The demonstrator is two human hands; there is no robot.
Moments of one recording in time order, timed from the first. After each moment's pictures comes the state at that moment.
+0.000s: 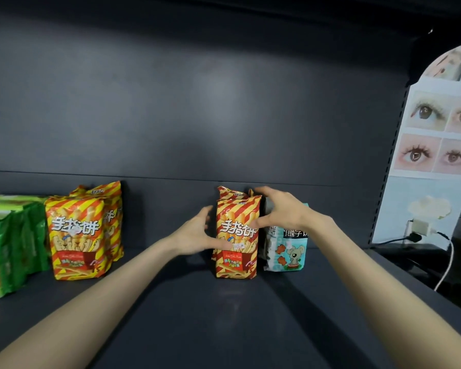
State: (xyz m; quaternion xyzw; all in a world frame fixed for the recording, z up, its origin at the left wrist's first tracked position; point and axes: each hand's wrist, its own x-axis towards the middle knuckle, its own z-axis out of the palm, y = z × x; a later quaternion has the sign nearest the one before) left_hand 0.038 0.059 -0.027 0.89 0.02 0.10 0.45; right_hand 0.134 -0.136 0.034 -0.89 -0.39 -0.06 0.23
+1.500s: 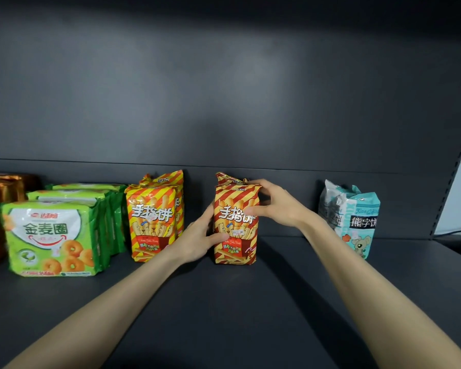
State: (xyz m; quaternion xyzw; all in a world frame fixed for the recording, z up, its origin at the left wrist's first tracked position) left_hand -0.027 0.150 -0.059 0.86 0.00 0.15 0.48; right_hand 0.089 -0.013 0.004 -0.80 -0.44 0.04 0.40
